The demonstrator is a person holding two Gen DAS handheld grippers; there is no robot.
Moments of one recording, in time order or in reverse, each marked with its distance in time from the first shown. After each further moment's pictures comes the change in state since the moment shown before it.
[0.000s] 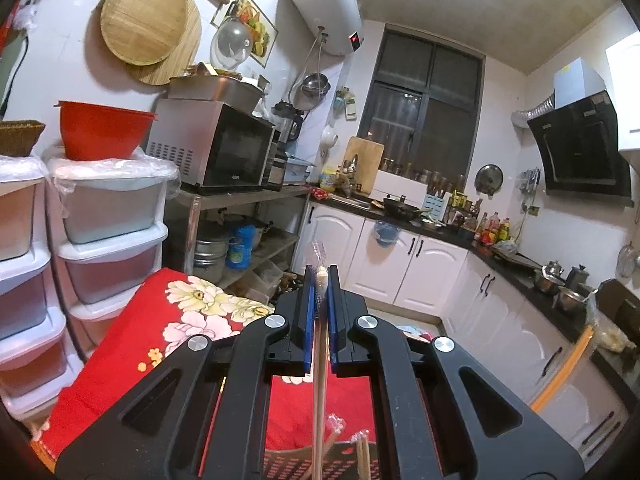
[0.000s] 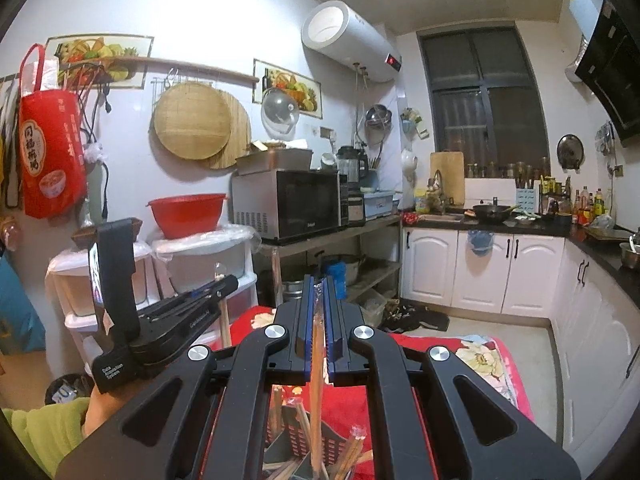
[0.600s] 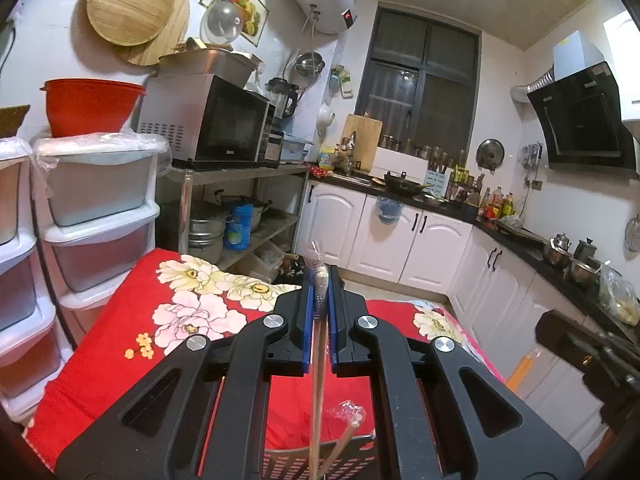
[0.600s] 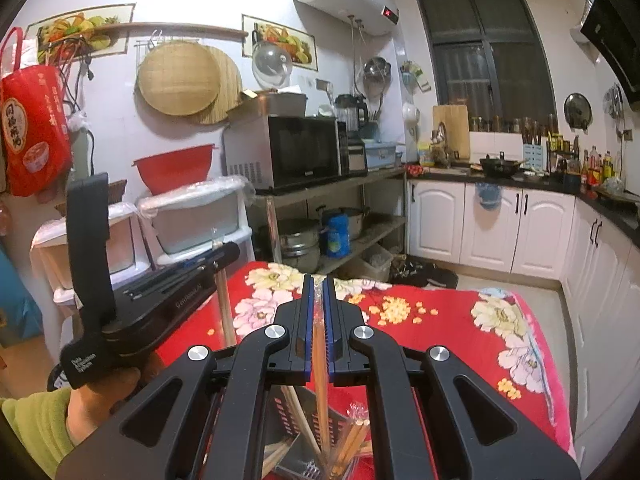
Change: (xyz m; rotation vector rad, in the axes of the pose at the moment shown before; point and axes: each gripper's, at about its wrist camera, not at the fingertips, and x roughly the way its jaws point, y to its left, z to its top) left arm 0.037 0.001 -0.040 0.040 0.066 -0.006; right arm 0.068 -0.013 -0.058 0.044 0.148 0.013
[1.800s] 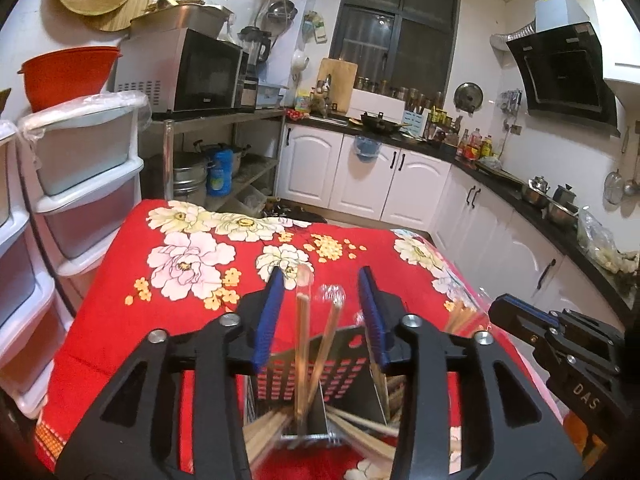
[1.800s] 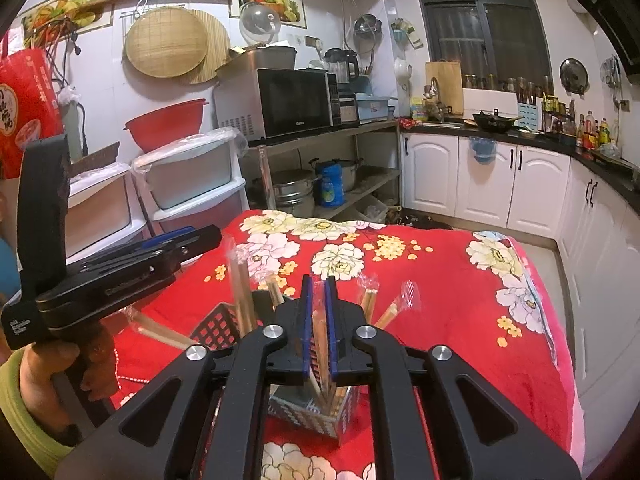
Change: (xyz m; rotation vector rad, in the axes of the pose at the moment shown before) left arm -0.033 -0.002 -0.030 0.059 0.220 -0.076; right arm -0.012 -0.006 -0.044 0.039 0.154 -0.016
